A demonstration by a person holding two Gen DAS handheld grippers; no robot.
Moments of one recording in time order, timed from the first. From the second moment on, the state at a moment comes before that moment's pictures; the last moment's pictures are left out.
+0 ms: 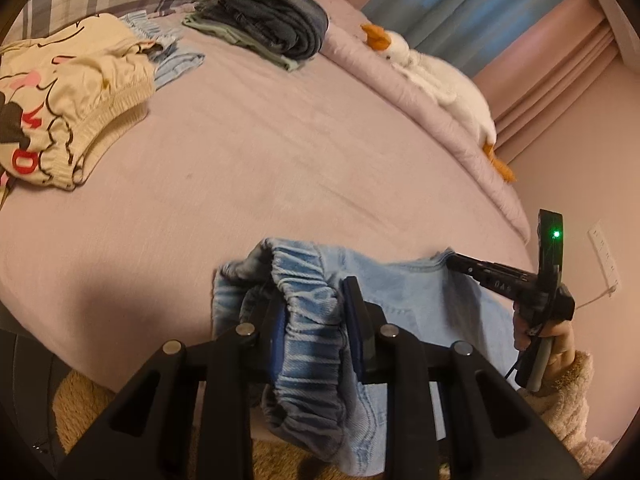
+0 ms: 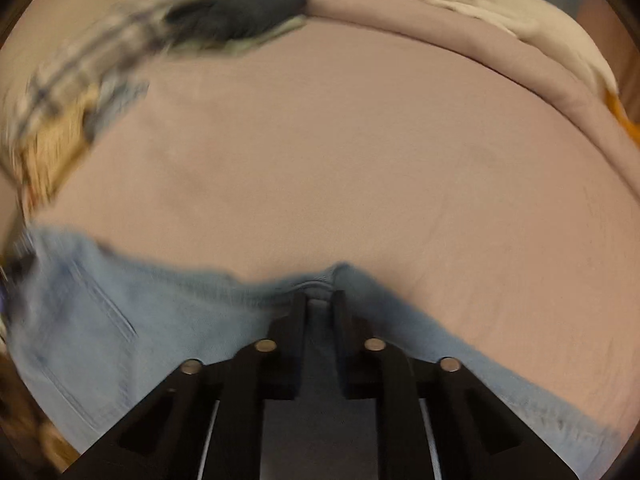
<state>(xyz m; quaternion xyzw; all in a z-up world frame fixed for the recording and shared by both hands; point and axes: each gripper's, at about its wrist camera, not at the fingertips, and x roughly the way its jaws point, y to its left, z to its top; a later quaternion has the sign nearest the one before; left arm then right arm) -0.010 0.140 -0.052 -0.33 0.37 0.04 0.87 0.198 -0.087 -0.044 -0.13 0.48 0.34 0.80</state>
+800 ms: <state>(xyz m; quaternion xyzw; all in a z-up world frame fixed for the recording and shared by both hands) -0.023 0.127 0.006 -0.24 0.34 0.11 0.90 0.209 -0.211 -0.028 0.06 0.45 0.23 0.86</state>
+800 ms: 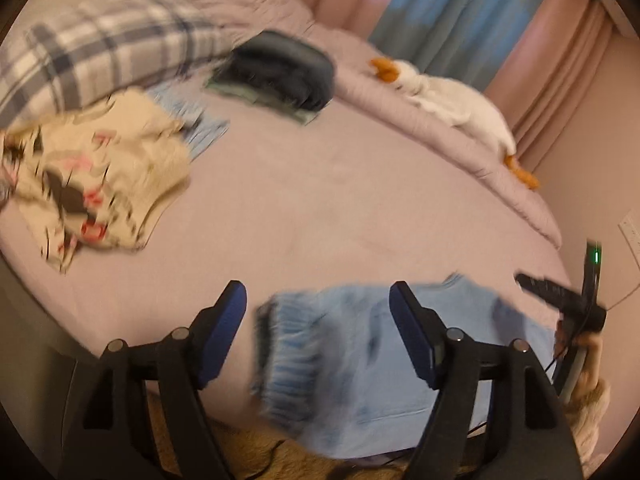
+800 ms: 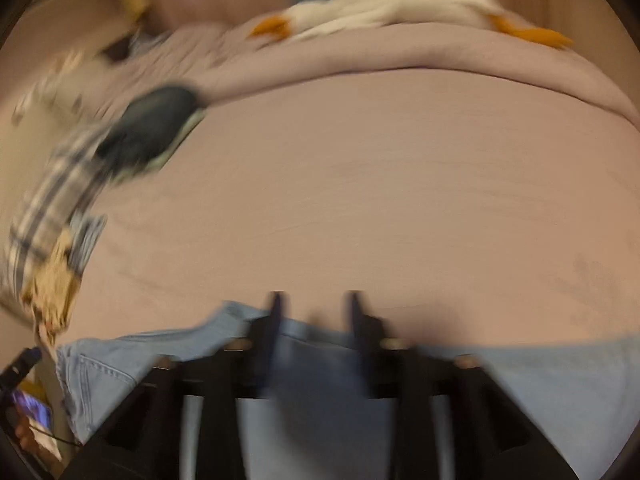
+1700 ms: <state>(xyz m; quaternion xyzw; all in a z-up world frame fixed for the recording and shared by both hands) 0.187 -0.075 -0.088 -0.17 0.50 -0.05 0.85 0.191 -0.481 -0.098 0.14 0.46 -0.07 0.87</state>
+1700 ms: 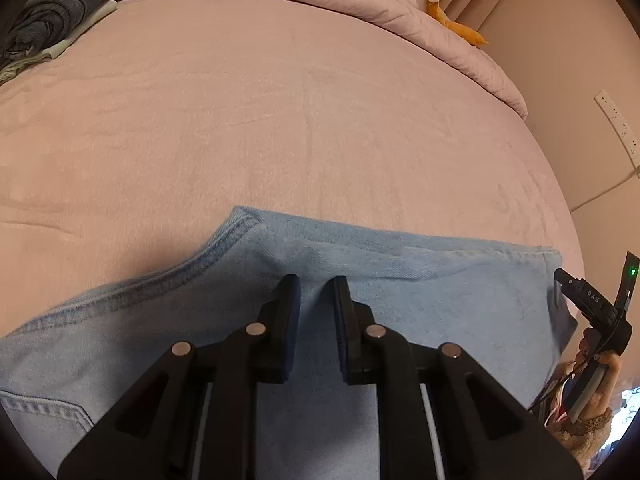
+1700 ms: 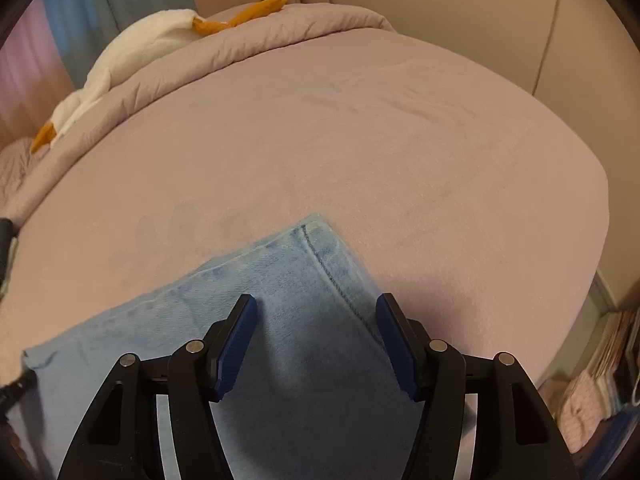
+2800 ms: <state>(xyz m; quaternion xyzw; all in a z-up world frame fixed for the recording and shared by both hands) 0.204 -0.061 -0.089 -0.19 0.48 -0.03 0.86 0.212 -0.492 -0.108 0.14 0.43 -0.08 0.89</state>
